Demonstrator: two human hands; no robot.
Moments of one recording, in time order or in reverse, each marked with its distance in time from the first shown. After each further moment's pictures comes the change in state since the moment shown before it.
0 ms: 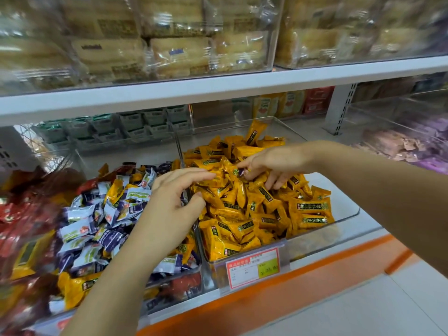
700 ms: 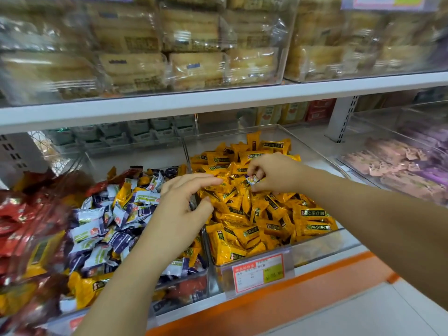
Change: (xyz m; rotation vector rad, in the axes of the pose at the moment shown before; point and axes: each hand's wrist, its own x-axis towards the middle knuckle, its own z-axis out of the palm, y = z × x) left_hand 0.001 -0.002 0.000 0.067 0.000 -0.038; right_hand 0.012 0.003 0.020 -0.435 0.388 -0.143
